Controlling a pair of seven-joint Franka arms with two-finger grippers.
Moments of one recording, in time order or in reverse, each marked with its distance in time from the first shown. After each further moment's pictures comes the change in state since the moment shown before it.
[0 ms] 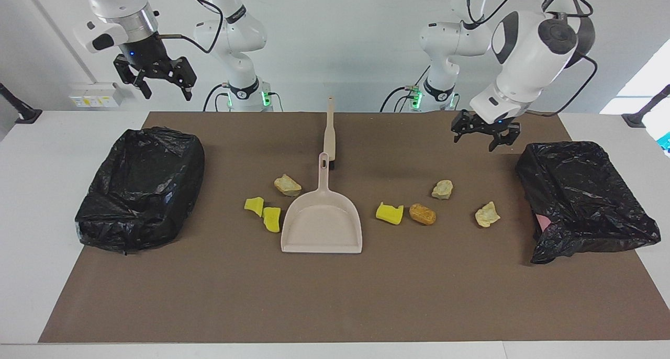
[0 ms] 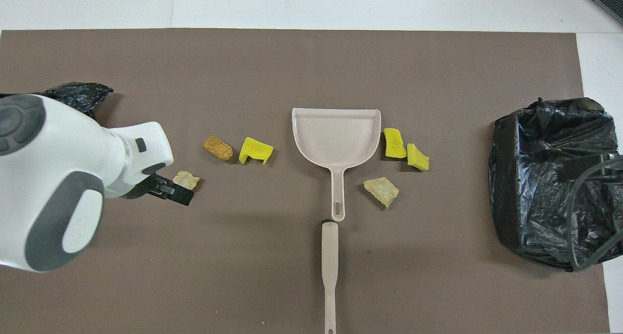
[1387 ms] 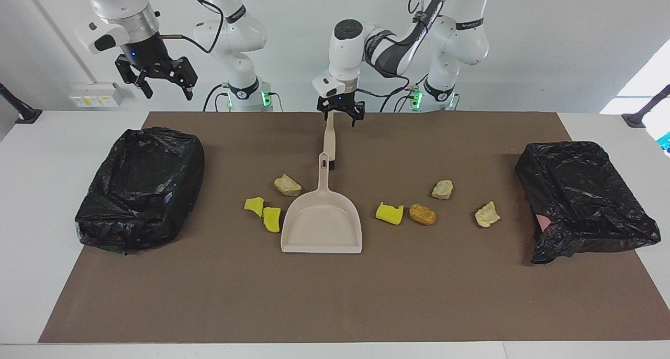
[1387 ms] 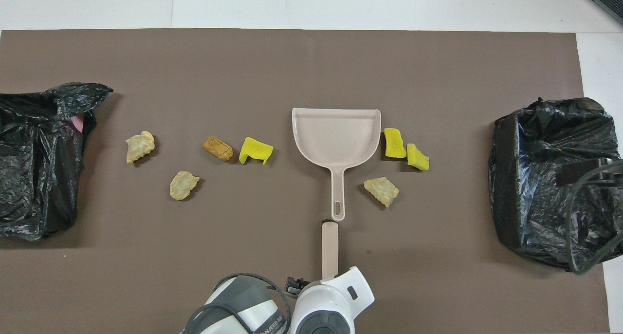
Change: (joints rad) left arm -0.715 0.055 -0.004 -0.272 -0.002 0.434 -0.806; right arm 0.000 -0.013 0.000 -0.023 0.000 0.000 -0.005
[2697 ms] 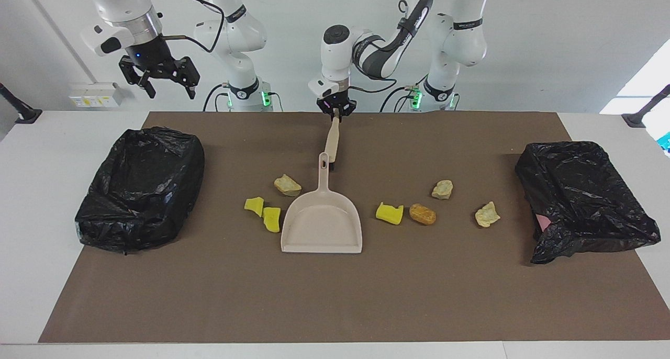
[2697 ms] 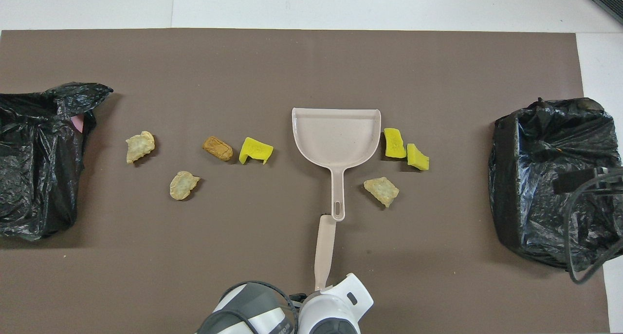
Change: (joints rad) left arm -0.039 0.004 0.034 0.008 0.000 -0.074 -0.153; right arm 0.000 -0.021 0.000 -0.040 0.001 0.011 -0.029
